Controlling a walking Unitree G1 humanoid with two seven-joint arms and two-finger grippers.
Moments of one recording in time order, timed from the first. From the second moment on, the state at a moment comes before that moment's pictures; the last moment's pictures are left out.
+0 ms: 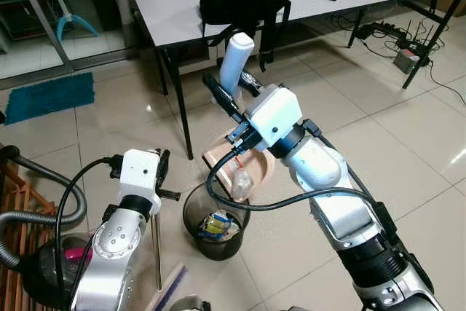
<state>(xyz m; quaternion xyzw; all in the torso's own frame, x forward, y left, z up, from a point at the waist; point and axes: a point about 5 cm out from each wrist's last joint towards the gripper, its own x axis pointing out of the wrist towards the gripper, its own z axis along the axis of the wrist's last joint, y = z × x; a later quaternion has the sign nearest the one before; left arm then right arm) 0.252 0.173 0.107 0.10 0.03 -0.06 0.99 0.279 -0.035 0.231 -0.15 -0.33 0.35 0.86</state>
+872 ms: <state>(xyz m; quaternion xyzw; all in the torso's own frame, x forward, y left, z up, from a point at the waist) 0.252 0.170 0.105 0.10 0.03 -0.06 0.99 0.261 -0.022 0.218 -0.20 -0.34 0.45 0.80</state>
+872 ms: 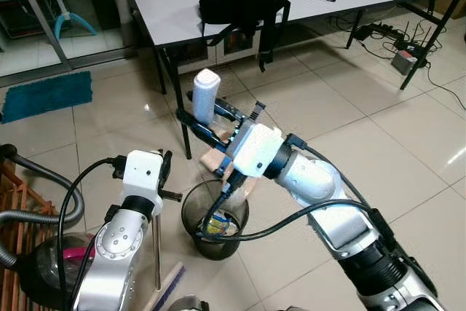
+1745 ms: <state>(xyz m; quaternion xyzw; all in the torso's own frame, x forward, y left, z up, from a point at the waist) 0.252 0.169 0.105 0.10 0.03 -0.06 0.99 0.309 -0.167 0.294 -0.15 -0.38 -0.03 0.91</state>
